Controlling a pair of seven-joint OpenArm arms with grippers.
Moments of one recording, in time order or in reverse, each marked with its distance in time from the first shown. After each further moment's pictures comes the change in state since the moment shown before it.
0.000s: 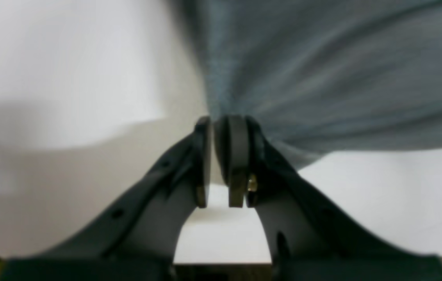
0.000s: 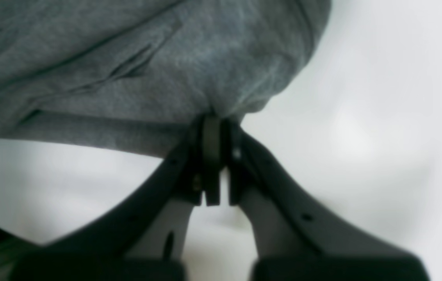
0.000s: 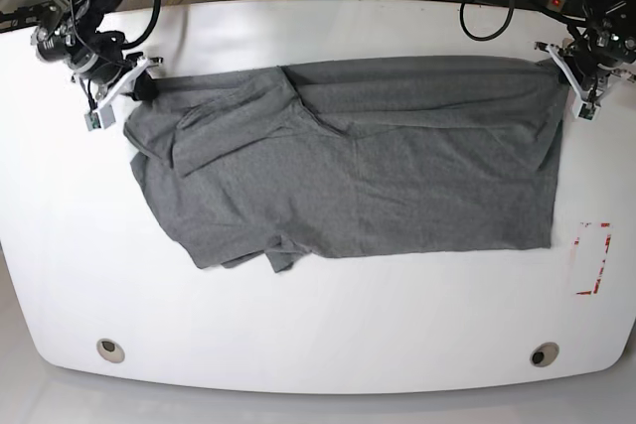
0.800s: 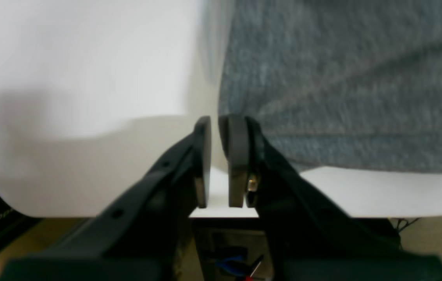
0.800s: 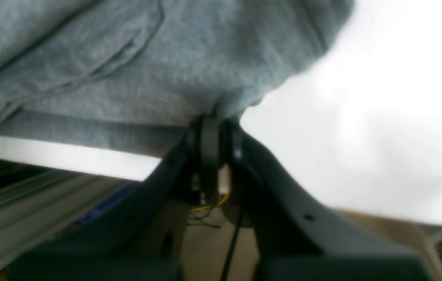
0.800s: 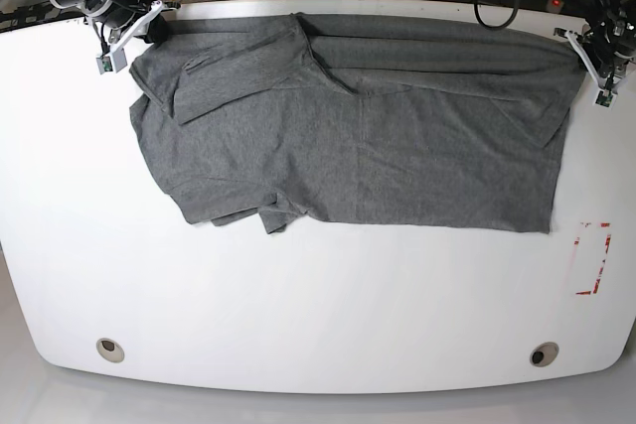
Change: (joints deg) left arm 3.9 -3.2 -2.8 1.2 -0.4 -0.2 0.2; right arm -12.5 -5.9 4.1 6.7 0.3 0.0 0.0
